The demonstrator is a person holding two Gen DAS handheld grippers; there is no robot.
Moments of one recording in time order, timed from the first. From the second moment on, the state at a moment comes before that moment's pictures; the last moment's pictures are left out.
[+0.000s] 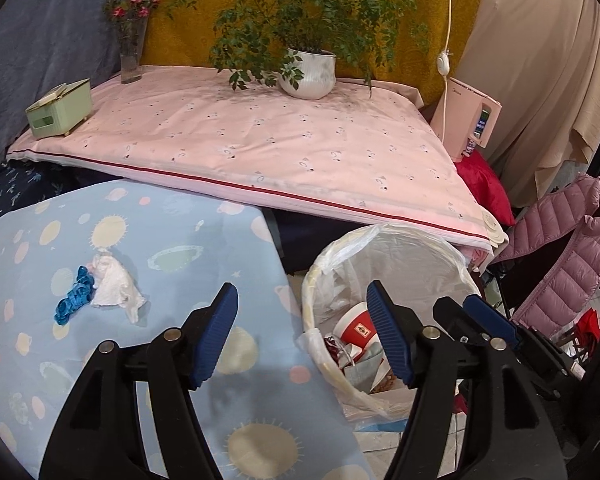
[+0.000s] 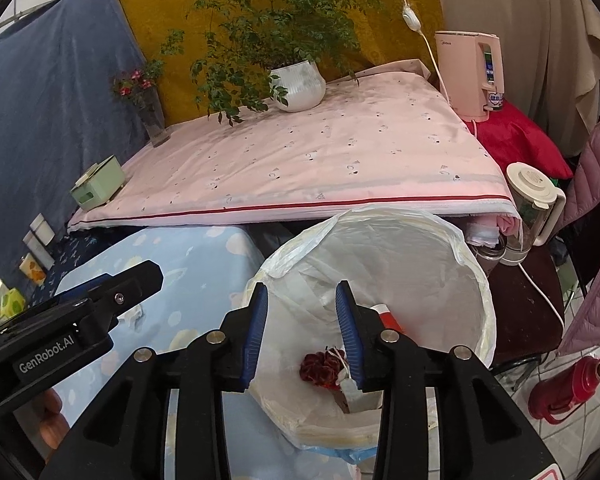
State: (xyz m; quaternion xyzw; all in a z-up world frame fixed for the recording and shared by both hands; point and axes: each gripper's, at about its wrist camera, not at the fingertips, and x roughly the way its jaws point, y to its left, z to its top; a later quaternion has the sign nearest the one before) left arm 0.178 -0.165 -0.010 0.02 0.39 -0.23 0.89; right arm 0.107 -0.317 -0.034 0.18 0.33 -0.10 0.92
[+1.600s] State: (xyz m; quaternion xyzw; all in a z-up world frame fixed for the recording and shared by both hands) left arm 0.272 0.078 -0.100 -0.03 0.44 -0.08 0.89; right arm 0.246 -0.087 -0.095 0.09 0.43 0.03 0.90
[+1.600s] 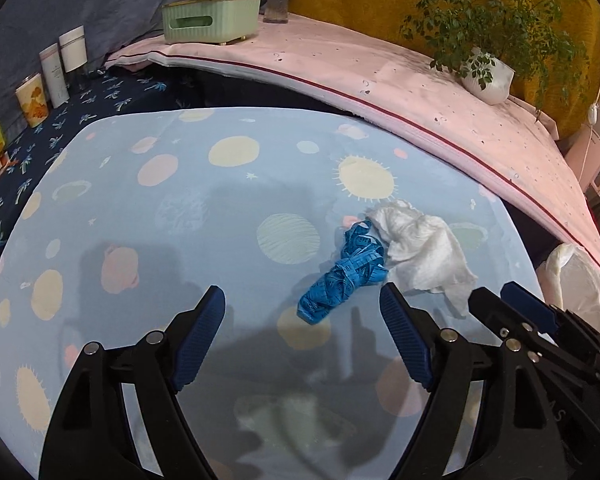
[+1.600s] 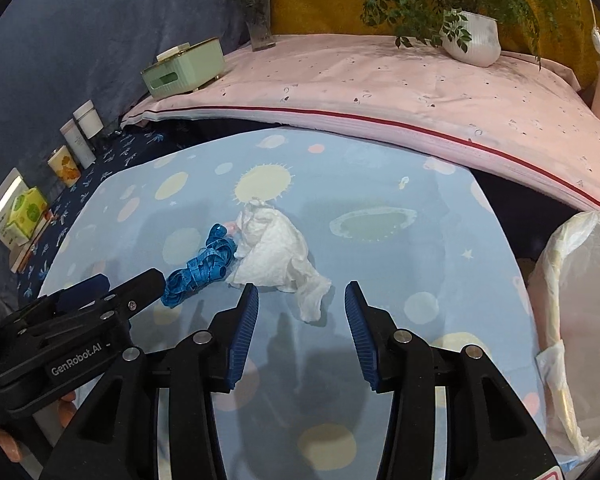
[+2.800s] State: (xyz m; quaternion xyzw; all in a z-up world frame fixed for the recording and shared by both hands) left arm 0.234 0.011 -0.042 -0.01 0.41 -0.15 0.90; right arm 0.213 -0.147 -0.039 0.13 0.37 0.02 0.92
